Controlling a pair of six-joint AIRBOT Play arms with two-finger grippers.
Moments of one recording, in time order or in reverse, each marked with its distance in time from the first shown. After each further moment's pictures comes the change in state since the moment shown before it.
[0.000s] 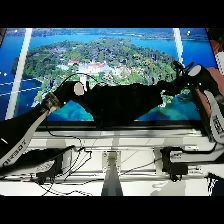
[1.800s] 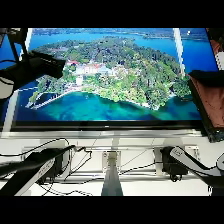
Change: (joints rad) left arm 0.376 0.551 0.058 0.152 0.419 0.000; right arm -0.630 0.406 0.391 -0.336 0.125 0.685
